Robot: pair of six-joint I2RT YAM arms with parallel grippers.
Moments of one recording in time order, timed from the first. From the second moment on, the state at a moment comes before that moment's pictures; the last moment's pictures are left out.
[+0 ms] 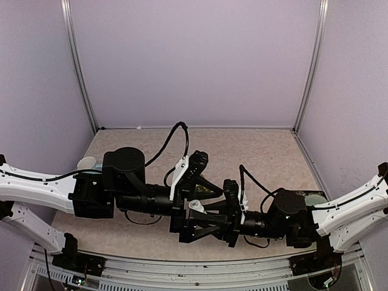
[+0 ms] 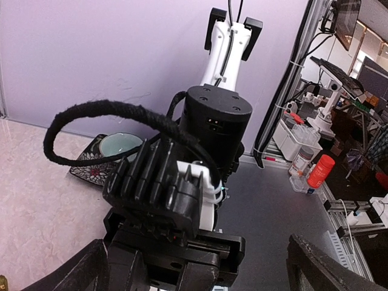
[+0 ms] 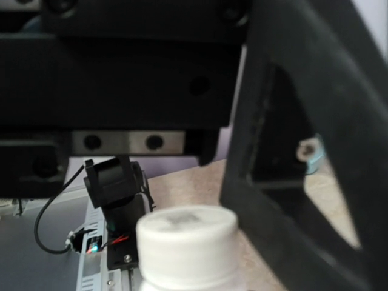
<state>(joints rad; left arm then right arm) -1.37 1.32 0.99 0.21 0.25 -0.21 1.42 1.26 0.51 0.81 0.07 0.16</state>
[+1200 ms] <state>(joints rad) -1.34 1.21 0.96 0.09 0.20 -0.22 1.40 1.19 0.53 0.76 0.12 0.17</state>
